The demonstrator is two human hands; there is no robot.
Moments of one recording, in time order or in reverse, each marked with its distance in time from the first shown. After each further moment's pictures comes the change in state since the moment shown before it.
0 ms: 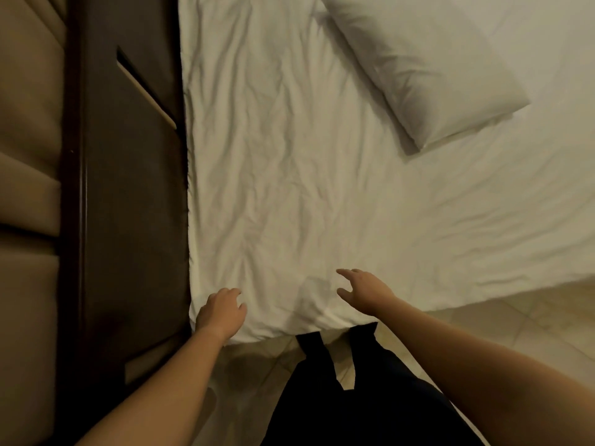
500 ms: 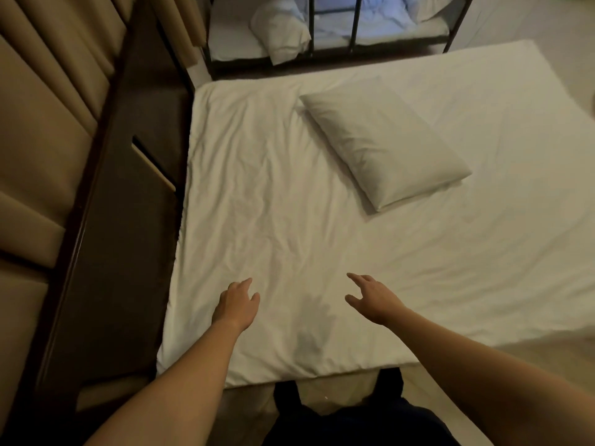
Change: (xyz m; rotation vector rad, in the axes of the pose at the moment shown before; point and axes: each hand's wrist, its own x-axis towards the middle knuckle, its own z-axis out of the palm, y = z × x) left_hand -0.033 0.163 -0.060 -0.234 0.235 0.062; right_hand -0.055 0.104 -0.118 0.087 0.259 -0.052
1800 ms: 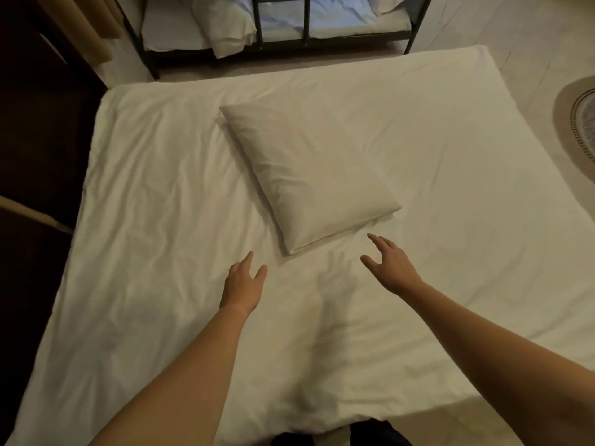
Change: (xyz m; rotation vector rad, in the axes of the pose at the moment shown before) left_hand 0.120 0.391 0.063 -0.353 0.101 0.024; right_hand 0.140 0.294 -0.282 0.172 0.279 0.069
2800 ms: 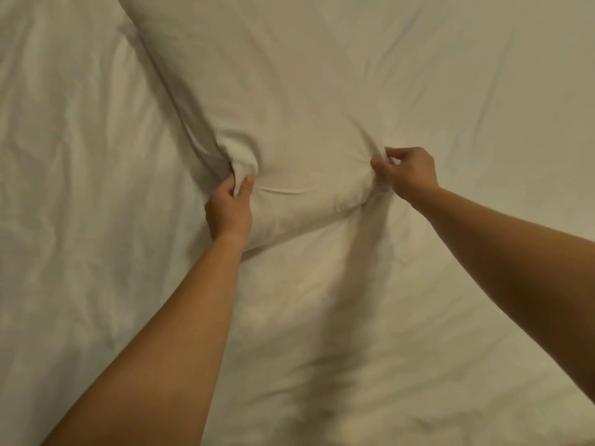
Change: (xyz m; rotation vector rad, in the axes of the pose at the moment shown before) left_hand 0.277 0.086 0.170 -0.271 0.343 0.035; right_hand 0.317 0.109 0.016 0.304 0.172 0.140
